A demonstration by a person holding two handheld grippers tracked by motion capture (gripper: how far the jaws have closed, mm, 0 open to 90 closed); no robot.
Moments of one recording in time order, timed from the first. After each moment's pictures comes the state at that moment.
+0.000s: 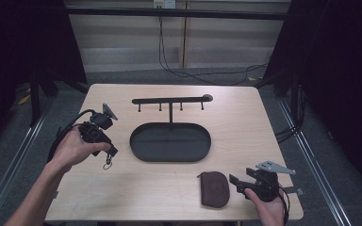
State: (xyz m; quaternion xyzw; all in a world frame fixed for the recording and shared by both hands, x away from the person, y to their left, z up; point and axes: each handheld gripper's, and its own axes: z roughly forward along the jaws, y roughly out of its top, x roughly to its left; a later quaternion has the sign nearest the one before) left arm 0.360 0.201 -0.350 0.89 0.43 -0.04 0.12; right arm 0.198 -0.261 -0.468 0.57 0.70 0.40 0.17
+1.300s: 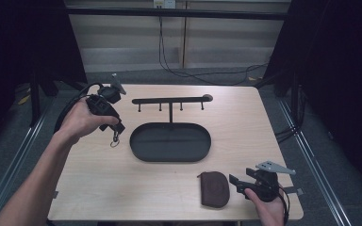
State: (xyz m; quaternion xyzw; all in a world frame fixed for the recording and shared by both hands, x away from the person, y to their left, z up) left arm 0.400 0.171 -0.296 0.90 0.43 -0.03 0.12; right arm 0.198 -0.261 -0.468 0.57 0.70 0.41 0.17
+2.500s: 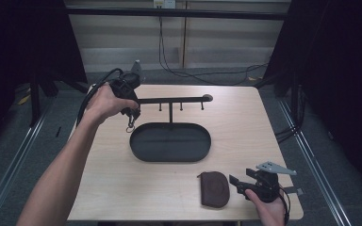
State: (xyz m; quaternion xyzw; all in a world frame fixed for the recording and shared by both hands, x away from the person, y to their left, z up) left arm 0.447 0.122 -0.291 0.89 0.44 -0.01 0.08; right arm 0.196 -0.262 -0.467 0.56 0.70 0.41 0.17
